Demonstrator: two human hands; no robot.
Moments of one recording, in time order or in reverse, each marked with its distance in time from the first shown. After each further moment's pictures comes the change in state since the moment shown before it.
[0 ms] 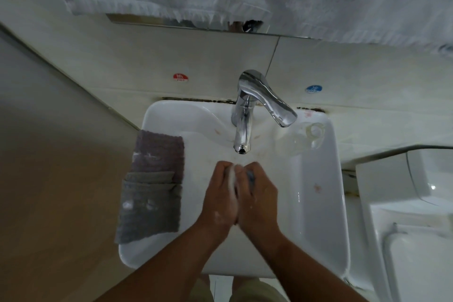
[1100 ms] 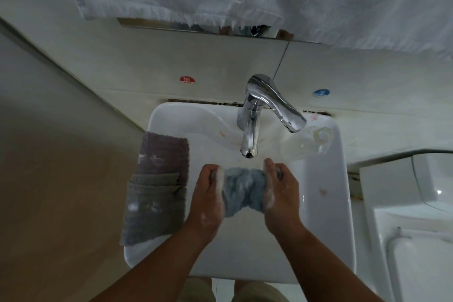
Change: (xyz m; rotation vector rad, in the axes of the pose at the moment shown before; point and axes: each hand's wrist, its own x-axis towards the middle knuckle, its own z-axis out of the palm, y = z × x) left_hand 0.017 -0.019 -0.022 -0.093 0.131 -0.036; right_hand 0.032 0.010 -0.018 0.238 0.054 0.326
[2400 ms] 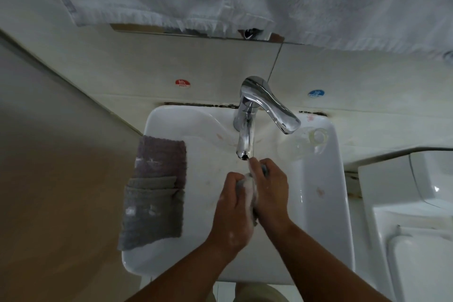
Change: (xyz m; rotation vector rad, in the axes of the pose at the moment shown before) left_hand -0.033 0.006 0.028 0.102 -0.221 0.160; right_hand 0.002 0.000 0.014 -0.173 0.032 -0.179
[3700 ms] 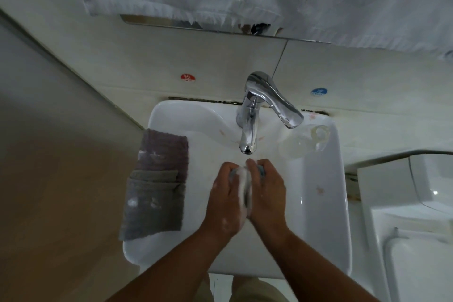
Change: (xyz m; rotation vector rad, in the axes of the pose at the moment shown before) left_hand 0.012 -0.010 -0.011 0.020 0.100 0.083; right_hand -0.024 -0.003 0.001 -0.048 -0.034 -0.118
